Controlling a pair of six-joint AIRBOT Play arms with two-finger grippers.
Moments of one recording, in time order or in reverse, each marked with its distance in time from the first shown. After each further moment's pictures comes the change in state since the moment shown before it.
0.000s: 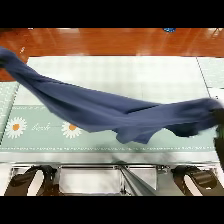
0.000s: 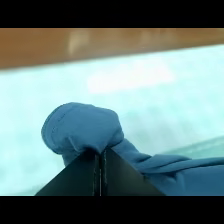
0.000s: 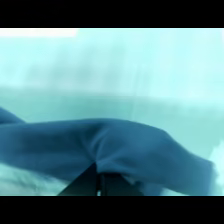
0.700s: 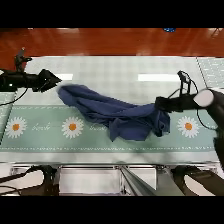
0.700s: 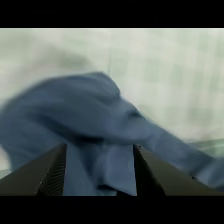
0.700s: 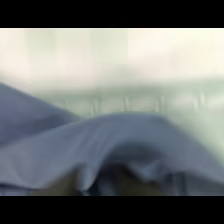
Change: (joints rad) left arm -0.020 -0.794 -0.081 -0.200 0.179 -0.001; right arm -0.019 -0.654 -0.347 0.153 -0.645 -0.059
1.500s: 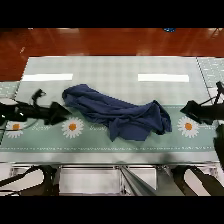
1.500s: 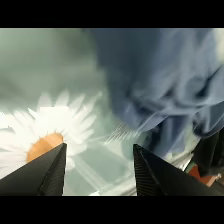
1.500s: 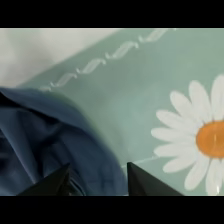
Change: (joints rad) left arm 0.031 0.096 -0.501 -0.042 -0.120 0.014; right arm -0.465 0.204 -0.165 0.000 0.177 -0.103
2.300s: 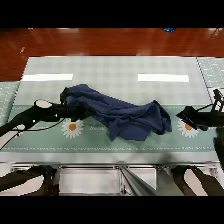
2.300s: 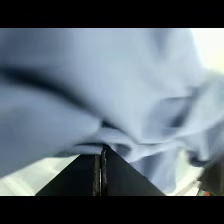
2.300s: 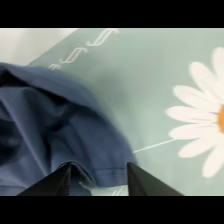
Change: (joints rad) left arm -0.444 -0.014 0.002 -0.287 0.399 0.011; right arm -0.051 0.052 -0.077 0.084 0.007 -0.034
